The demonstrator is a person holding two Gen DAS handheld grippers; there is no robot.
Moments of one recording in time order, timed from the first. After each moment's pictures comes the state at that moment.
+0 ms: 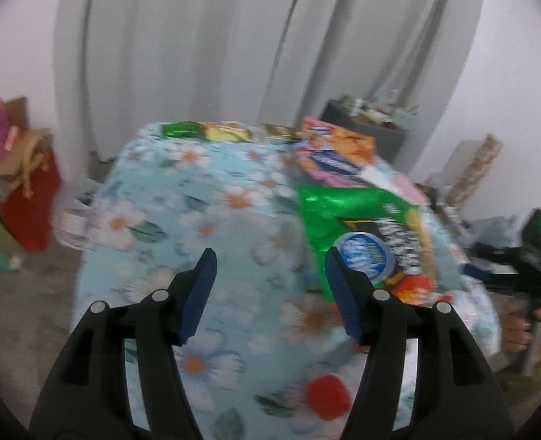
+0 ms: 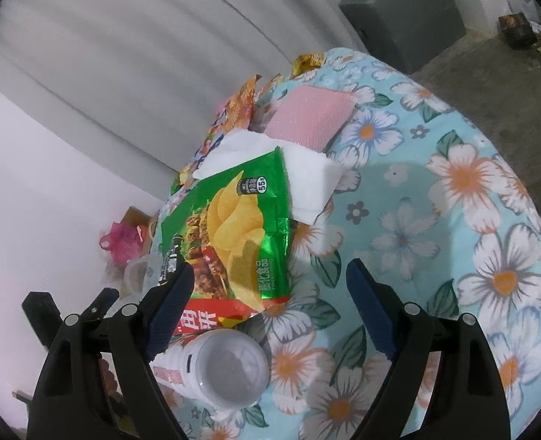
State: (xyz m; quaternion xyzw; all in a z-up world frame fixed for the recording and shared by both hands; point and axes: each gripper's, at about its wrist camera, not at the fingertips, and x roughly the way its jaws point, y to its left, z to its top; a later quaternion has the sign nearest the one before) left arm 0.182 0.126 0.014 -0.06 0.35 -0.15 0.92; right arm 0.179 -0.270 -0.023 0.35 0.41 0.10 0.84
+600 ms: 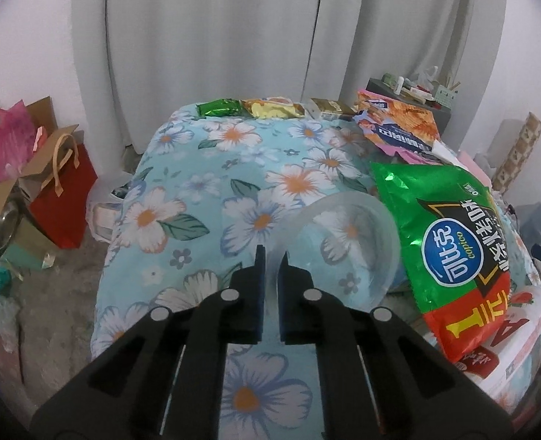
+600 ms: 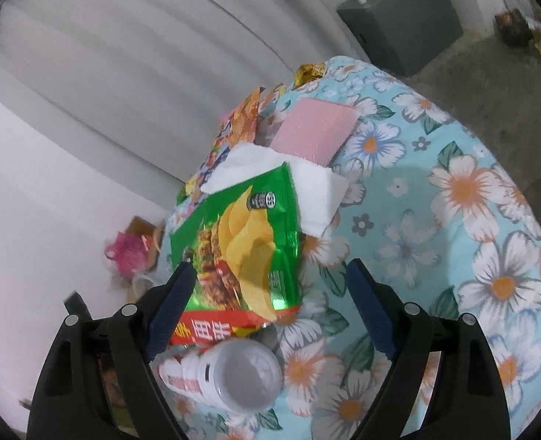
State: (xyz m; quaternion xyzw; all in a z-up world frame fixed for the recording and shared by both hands) left arm 0.219 0.133 -0.025 -0.02 0.38 -0.09 0.92; right arm 0.191 -0.280 -0.019 0.38 0.40 0.10 0.83
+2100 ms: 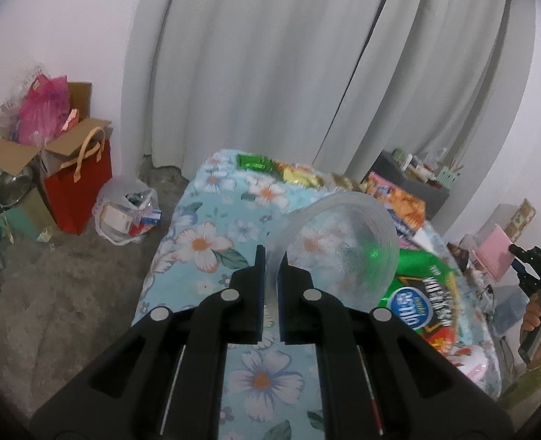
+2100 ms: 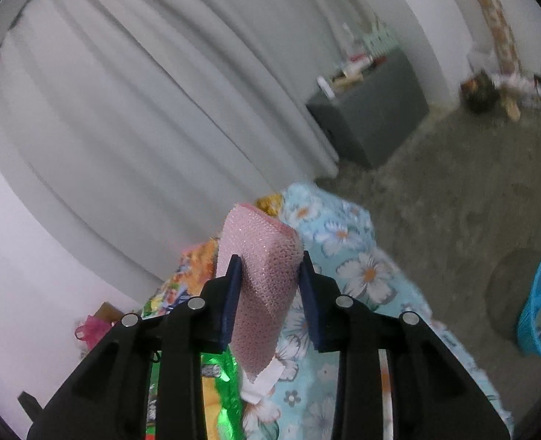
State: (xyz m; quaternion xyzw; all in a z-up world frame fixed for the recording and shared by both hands) left arm 0.167 0.190 0.041 -0.14 0.29 -0.05 0.94; right arm 0.218 -0.364 0.043 0.35 0.25 -0.01 0.90
